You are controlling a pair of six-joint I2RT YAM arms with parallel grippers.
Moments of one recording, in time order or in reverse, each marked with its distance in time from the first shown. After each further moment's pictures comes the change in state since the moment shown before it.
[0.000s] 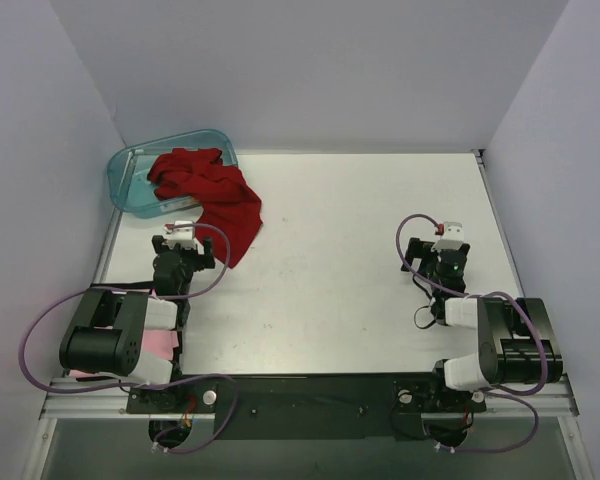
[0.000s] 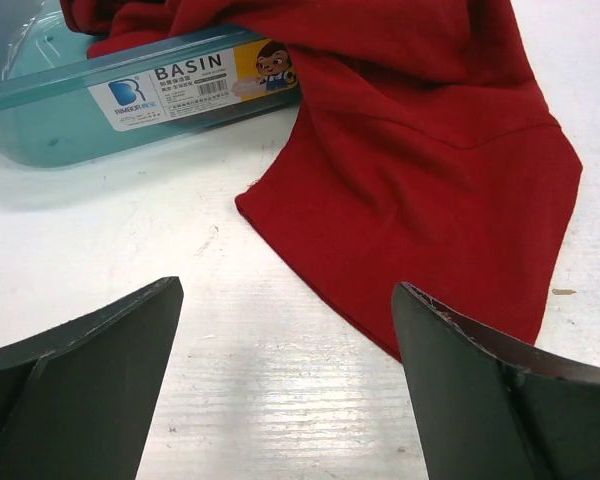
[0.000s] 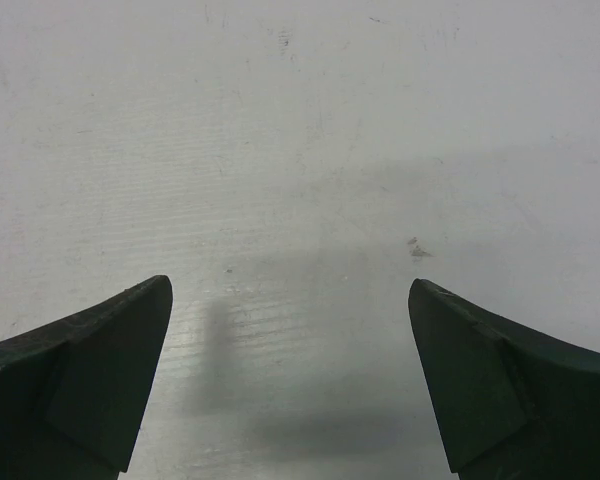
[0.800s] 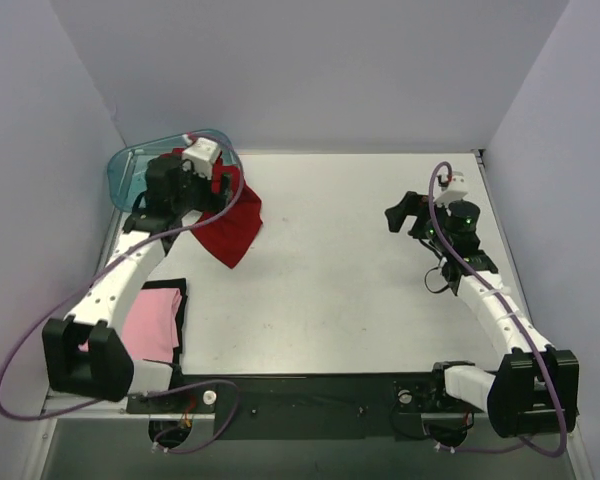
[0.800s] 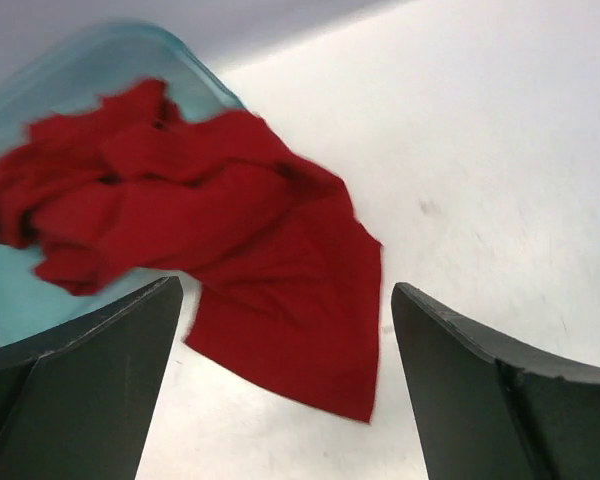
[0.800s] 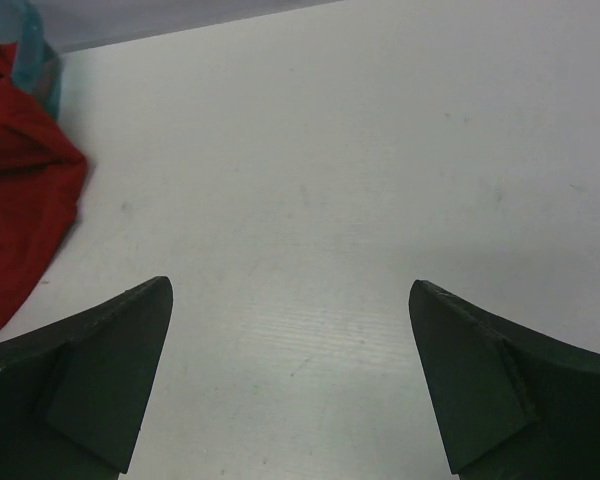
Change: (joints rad) left arm -0.048 -0.227 0.808 -1.133 0.267 0.087; right arm 0.043 -0.282 0.420 -0.632 -0.266 0.220
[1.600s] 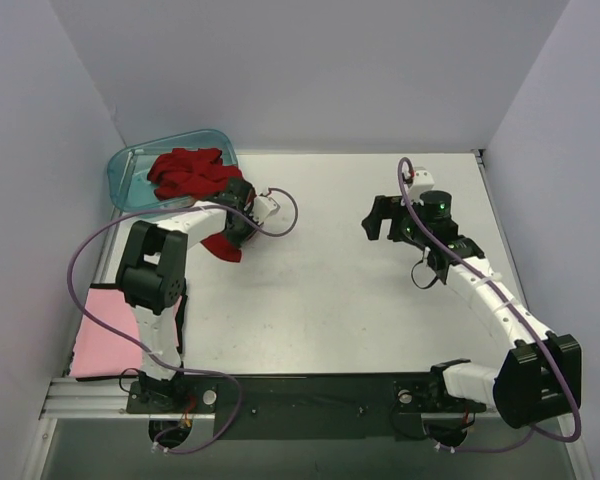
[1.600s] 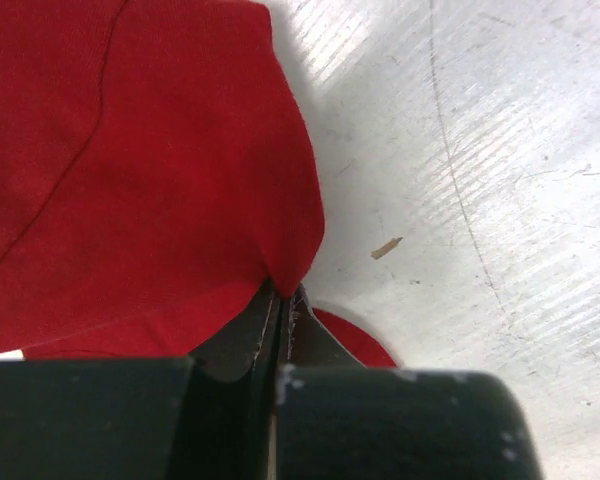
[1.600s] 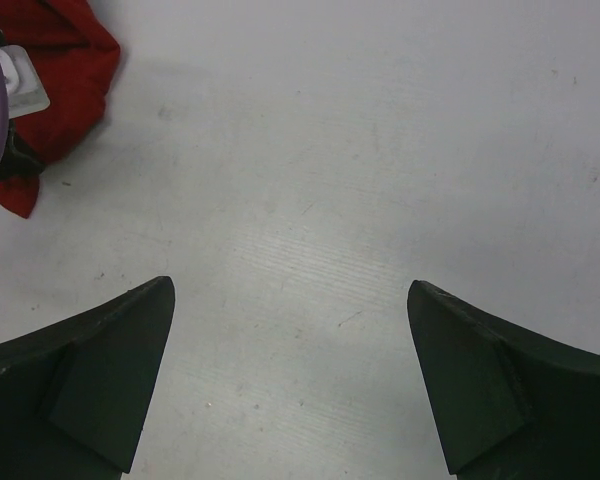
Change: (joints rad) left arm -0.199 0.721 0.290 -0.435 -0.158 0.384; right arm 0.222 0.081 0.174 -0.259 0.035 -0.090
